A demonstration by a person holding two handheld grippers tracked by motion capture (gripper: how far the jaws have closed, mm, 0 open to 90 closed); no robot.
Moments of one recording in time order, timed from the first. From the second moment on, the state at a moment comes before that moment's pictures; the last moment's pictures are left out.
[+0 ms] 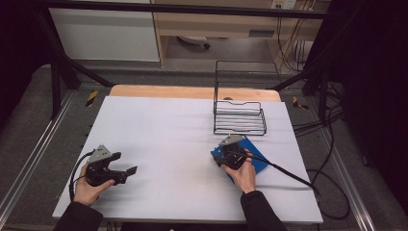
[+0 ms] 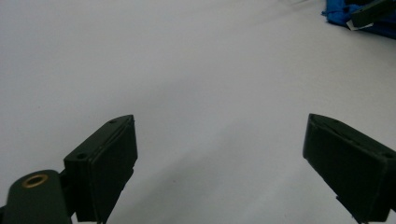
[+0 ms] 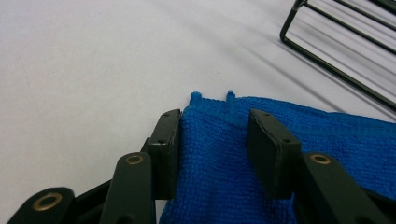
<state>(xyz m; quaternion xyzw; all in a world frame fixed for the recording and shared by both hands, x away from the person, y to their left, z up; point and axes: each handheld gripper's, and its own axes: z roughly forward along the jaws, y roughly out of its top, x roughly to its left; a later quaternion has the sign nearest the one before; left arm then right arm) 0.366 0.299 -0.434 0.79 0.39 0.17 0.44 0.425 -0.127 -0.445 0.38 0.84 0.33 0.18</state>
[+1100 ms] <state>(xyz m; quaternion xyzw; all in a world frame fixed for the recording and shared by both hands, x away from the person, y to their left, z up) 0.366 0.300 -0.435 0.79 0.40 0.17 0.44 0.421 -0.143 -0.437 0.39 0.83 0.36 0.17</state>
